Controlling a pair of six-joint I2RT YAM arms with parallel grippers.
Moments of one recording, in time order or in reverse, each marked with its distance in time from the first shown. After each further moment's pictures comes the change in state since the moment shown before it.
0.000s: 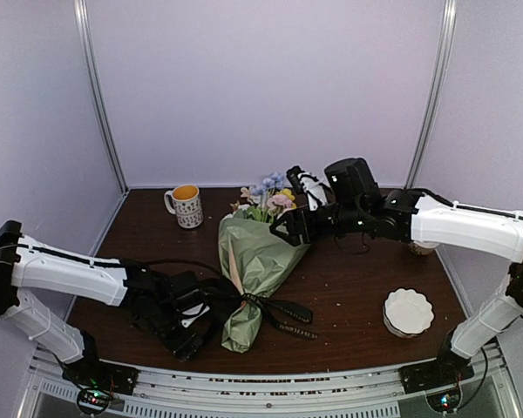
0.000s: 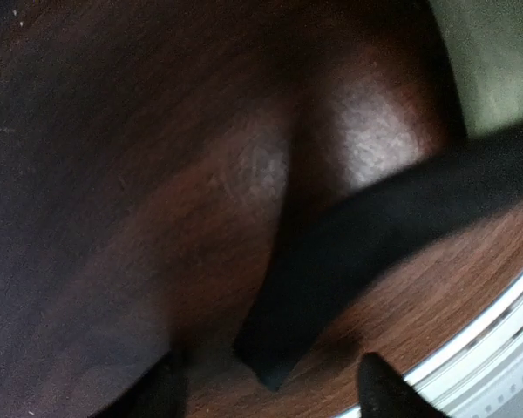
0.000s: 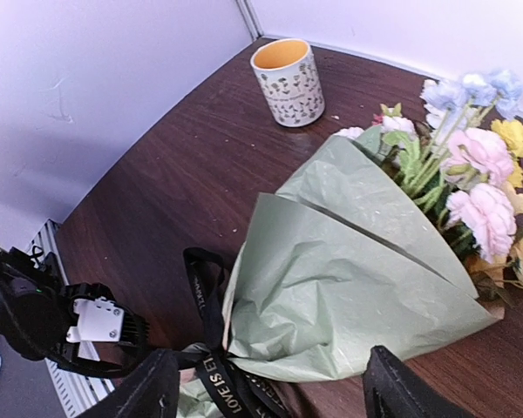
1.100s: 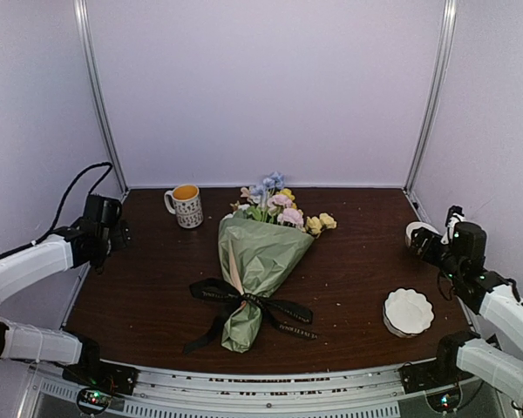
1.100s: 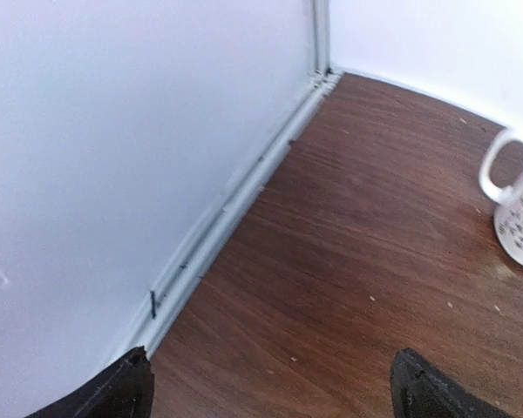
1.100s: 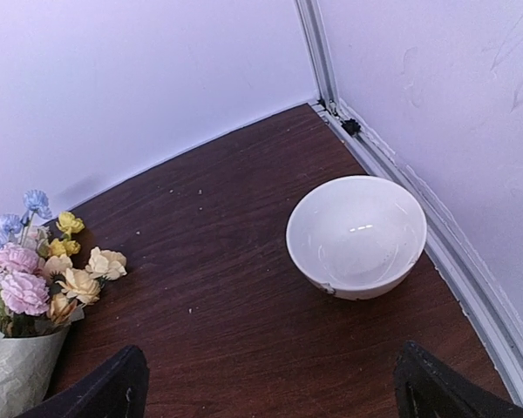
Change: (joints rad) left arm 0.833 -0.293 -0.021 0.423 -0.672 -0.058; right arm -0.763 -0.828 -0.875 0.210 0.318 0.101
